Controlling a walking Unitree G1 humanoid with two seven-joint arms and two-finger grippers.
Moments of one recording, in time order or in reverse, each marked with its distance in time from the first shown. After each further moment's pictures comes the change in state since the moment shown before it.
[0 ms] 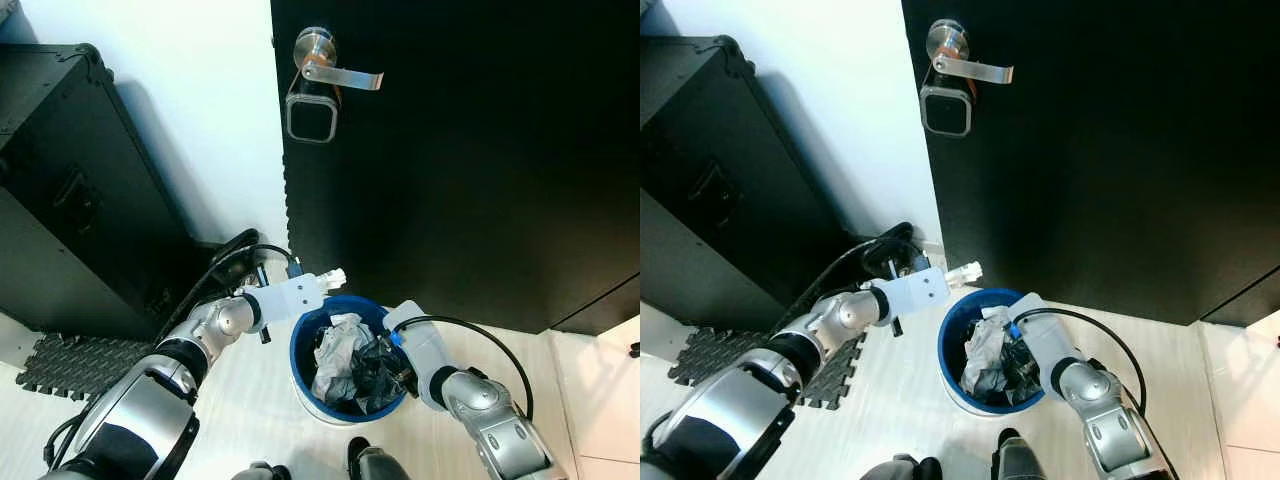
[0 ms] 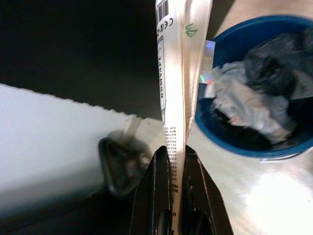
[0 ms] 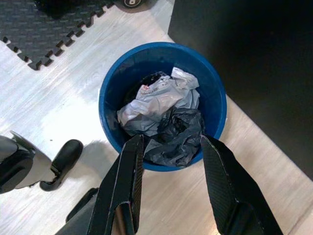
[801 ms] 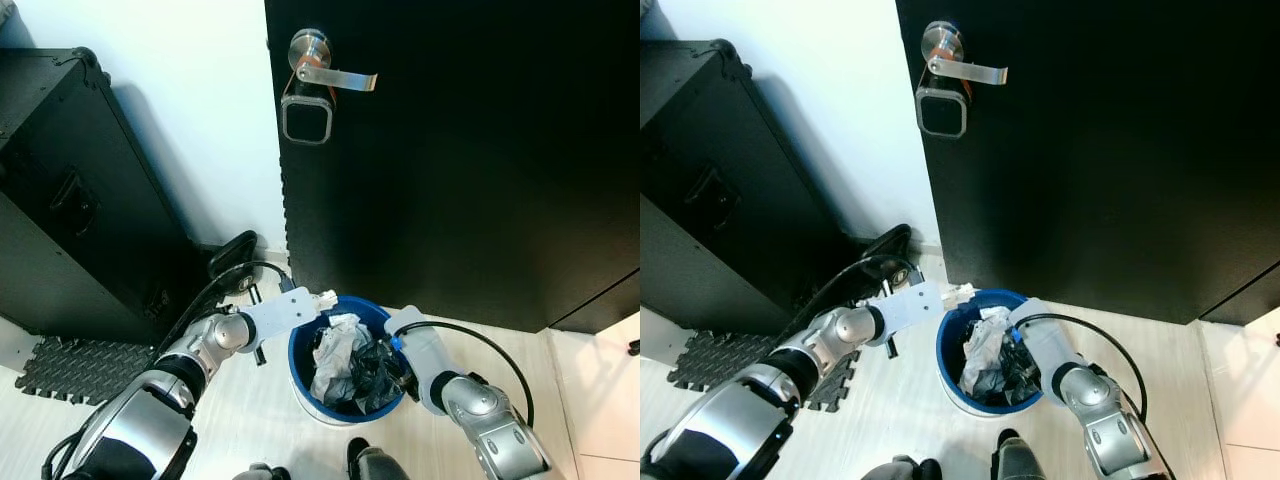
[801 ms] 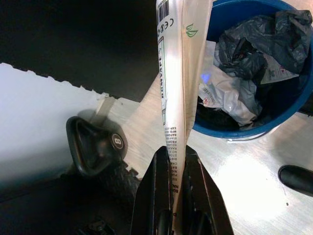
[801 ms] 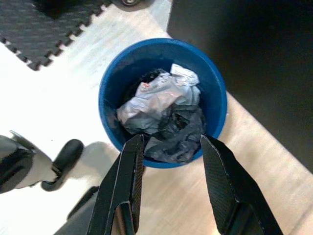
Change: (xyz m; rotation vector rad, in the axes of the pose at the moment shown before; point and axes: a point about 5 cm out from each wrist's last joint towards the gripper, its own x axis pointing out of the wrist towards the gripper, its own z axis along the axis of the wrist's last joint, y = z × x) left arm -0.006 -0.018 -0.022 -0.094 0.100 -0.065; right arm 0.002 0.003 -0.007 0.020 0.000 0.019
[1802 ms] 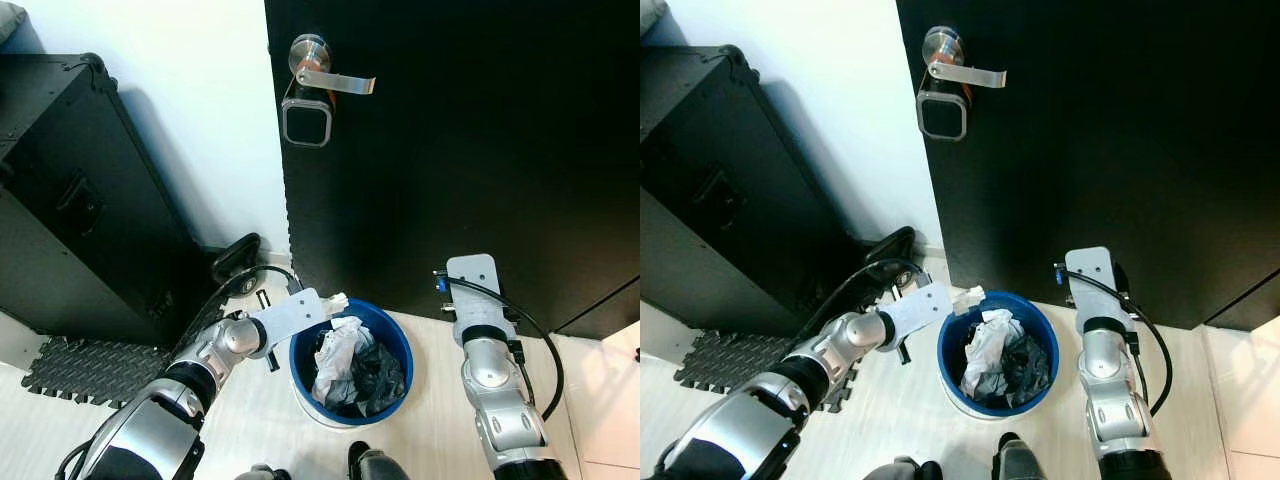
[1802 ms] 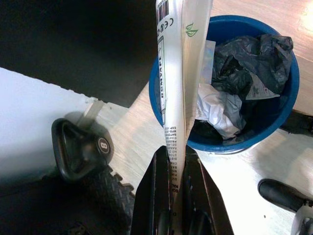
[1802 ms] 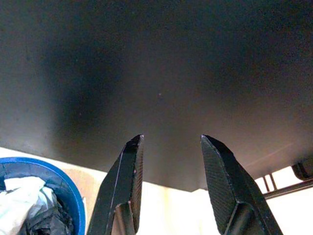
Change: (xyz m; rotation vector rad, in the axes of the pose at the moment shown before) left arm 0.006 -0.012 0.010 -0.087 -0.026 -0.016; right arm -0.014 -0.060 0.035 0.064 -0.294 -0.798
